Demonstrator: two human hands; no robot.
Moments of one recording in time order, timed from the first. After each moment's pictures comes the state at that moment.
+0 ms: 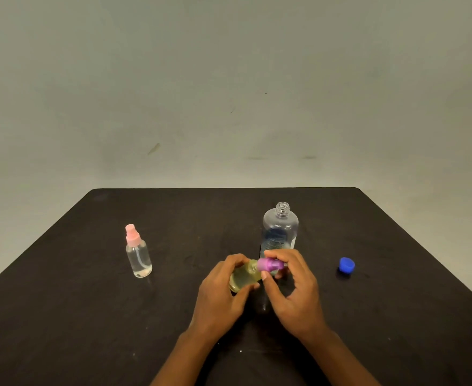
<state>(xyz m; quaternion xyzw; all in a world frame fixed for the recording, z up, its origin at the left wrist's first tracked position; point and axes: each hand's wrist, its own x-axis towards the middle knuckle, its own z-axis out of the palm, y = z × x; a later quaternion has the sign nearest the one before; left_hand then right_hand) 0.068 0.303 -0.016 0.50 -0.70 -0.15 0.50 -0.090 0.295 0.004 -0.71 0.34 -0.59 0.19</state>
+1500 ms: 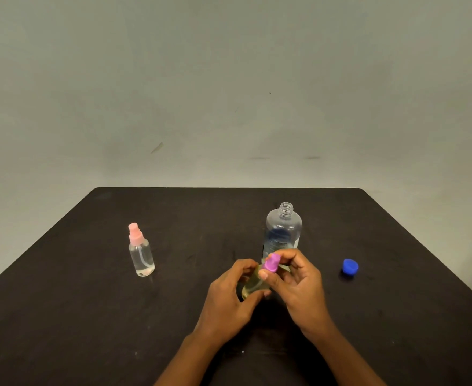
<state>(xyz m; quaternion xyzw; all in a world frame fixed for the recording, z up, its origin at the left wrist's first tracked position) 0.061 0.305 -0.017 0.46 -0.70 -0.21 0.50 -0.087 0.290 0.011 -0.57 0.31 -0.60 0.46</state>
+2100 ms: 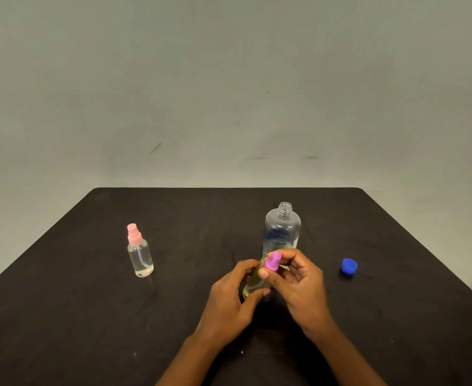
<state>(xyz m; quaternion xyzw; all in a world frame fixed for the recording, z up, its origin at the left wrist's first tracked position) 0.060 0.306 -0.018 0.44 -0.71 -0.22 0.50 -0.088 0.290 0.012 -0.56 0.32 -0.61 0.46</state>
